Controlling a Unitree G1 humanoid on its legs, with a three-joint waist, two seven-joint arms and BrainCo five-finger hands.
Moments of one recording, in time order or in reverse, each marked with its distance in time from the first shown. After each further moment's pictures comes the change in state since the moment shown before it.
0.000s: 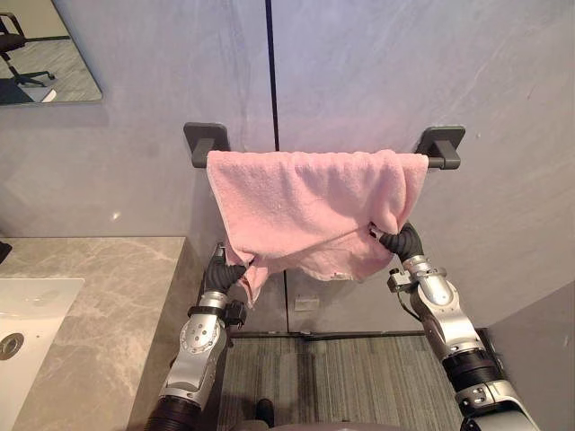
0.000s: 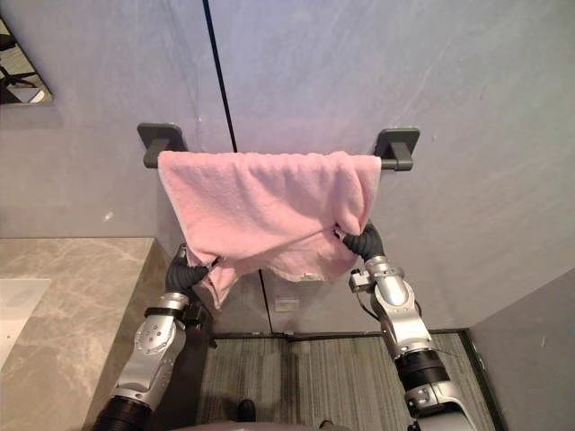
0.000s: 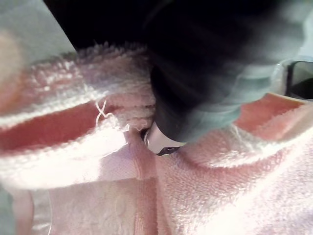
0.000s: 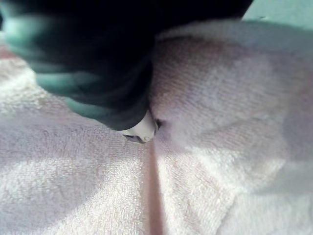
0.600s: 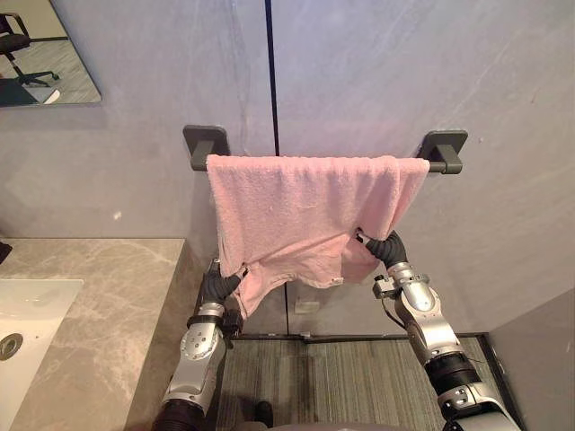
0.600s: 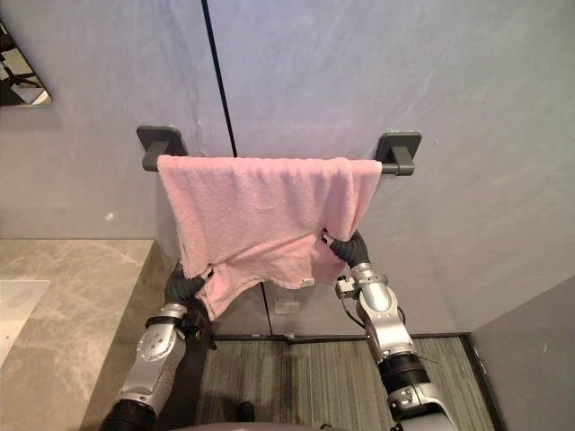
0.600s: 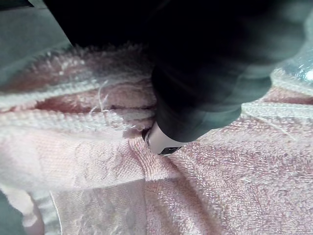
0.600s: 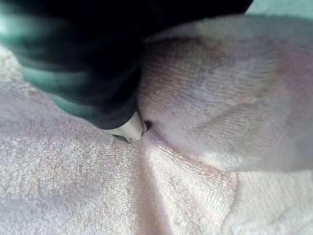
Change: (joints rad) left arm -0.001 -0.051 0.059 0.130 0.000 -0.006 -0.002; right arm 0.000 0.086 0.001 0.066 -0.089 -0.041 -0.001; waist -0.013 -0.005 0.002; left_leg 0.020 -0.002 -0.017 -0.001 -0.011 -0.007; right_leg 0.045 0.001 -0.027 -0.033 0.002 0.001
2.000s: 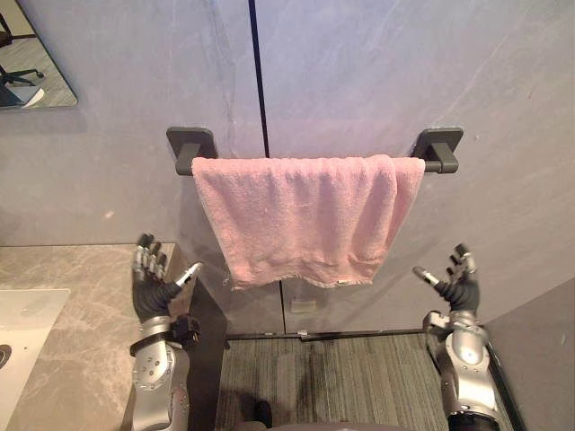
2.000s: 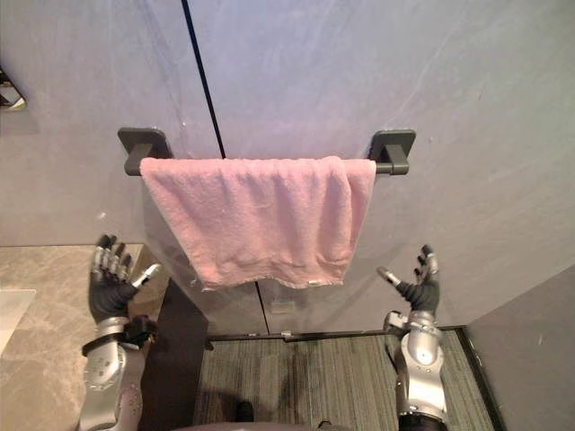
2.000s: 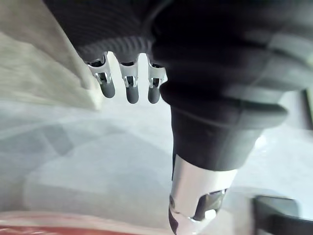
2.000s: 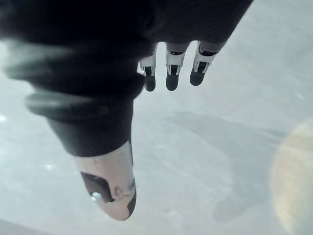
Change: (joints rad) left arm 0.204 -0.083 0.286 -0.490 -0.021 0.010 0.094; right arm 0.312 0.126 -0.407 -0.331 -0.118 0.080 -0.237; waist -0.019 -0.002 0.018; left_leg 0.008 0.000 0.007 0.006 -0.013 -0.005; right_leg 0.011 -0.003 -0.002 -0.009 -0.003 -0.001
